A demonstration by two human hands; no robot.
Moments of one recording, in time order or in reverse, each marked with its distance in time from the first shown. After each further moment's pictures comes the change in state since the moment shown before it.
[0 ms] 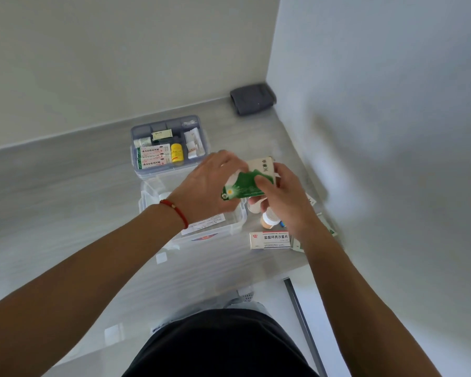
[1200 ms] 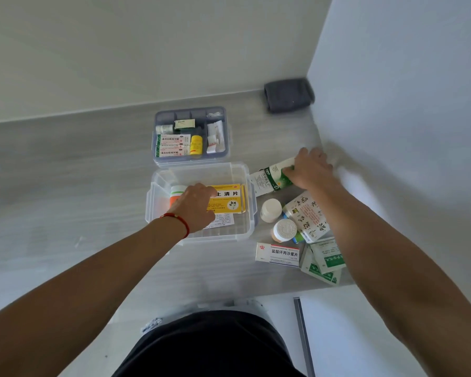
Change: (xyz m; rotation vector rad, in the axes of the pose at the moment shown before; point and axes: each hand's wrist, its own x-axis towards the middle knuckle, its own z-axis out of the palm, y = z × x) left_hand -0.029 -0.055 0.060 0.015 -0.290 -0.712; right_hand 0.188 0.053 -0.027 -1.259 -0.052 0.069
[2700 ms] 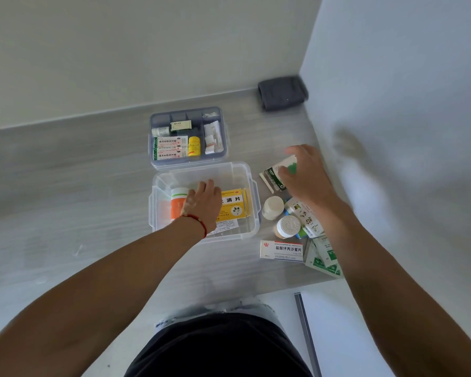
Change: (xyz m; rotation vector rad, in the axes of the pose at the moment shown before) left_hand 0.023 0.005 0.024 0.600 0.007 0.082; right_hand -0.089 -0.014 -0.022 0.622 0.161 -0.137
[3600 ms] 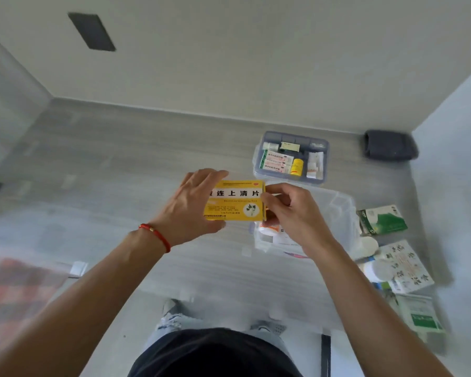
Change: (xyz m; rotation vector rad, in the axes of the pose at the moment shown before) left_hand -0.209 -0.177 -0.023 -0.757 0.464 -0.187; right_hand -0.110 -0.191 0.111 0.433 -0.470 -0.170
